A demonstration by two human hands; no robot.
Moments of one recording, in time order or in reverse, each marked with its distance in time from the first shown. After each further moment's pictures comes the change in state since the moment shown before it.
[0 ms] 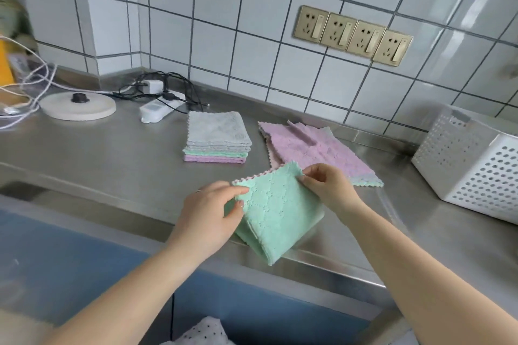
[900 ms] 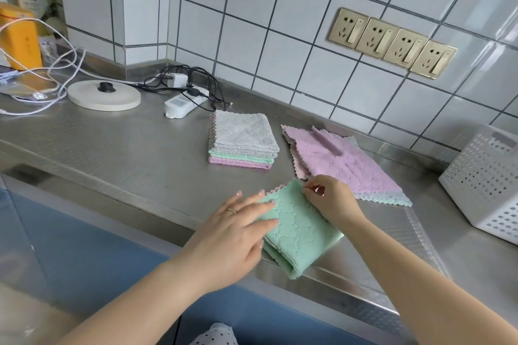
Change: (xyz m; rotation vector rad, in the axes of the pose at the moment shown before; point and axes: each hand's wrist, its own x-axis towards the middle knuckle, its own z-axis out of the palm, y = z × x) left_hand -0.008 -0.039 0.000 0.368 -0.073 0.472; right_hand 0.024 -0.009 0.045 -0.483 -0.022 -0.163
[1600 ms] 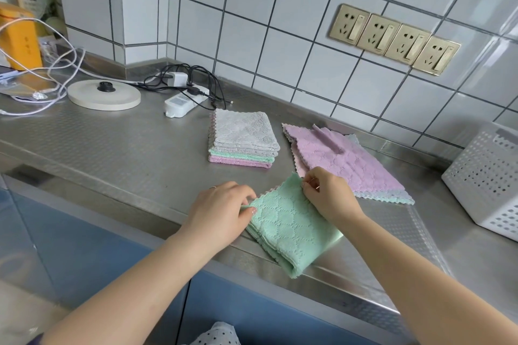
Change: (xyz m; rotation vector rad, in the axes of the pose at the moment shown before) left_hand 0.027 -0.019 -0.009 -0.195 -0.048 -0.447; right_hand 0.000 -0.011 0.000 -0.053 -0.005 -0.043
